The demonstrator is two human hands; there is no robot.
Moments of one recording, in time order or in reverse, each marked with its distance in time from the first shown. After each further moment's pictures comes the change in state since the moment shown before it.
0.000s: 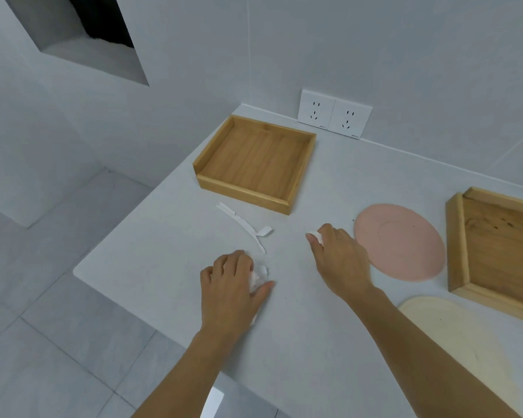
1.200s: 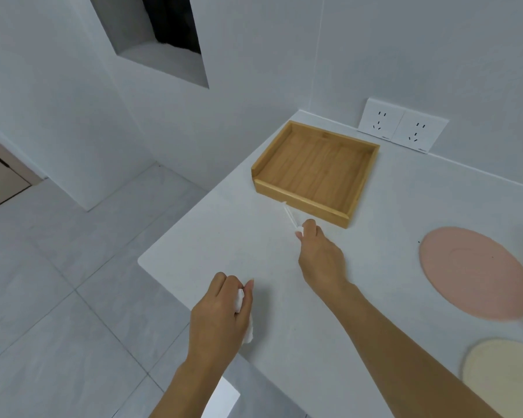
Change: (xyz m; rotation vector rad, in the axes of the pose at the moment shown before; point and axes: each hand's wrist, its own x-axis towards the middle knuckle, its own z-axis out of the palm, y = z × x) left_hand -0.030 -0.063 -0.052 -0.290 0.272 -0.173; right_hand 0.043 -0.107 0.038 0.140 -0.359 0.006
